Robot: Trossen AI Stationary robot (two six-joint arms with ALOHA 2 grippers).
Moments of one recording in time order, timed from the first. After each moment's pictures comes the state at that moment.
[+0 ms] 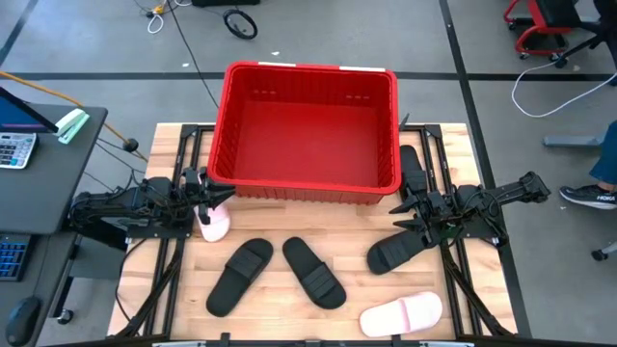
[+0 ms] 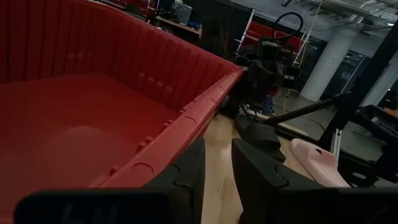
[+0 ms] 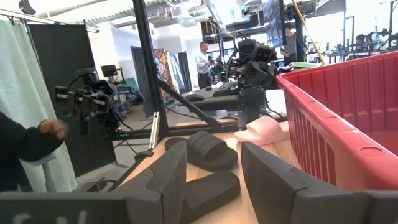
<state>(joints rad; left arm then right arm) -0.01 0.01 0.14 -0.15 -0.24 -0.35 0.27 0.03 0.01 0.17 0.08 0.16</state>
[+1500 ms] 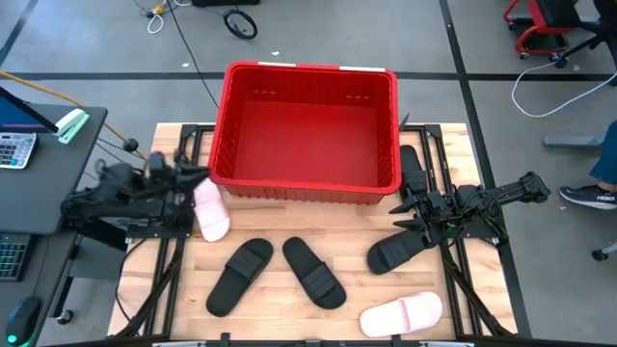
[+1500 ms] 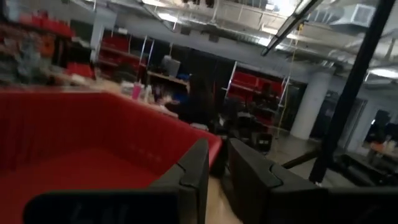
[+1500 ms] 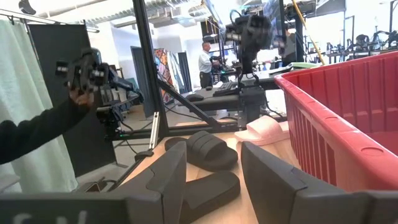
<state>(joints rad) -0.02 0.02 0.44 -0.22 -0.26 -0.25 0.27 0.03 0.01 0.17 0.08 0.16</state>
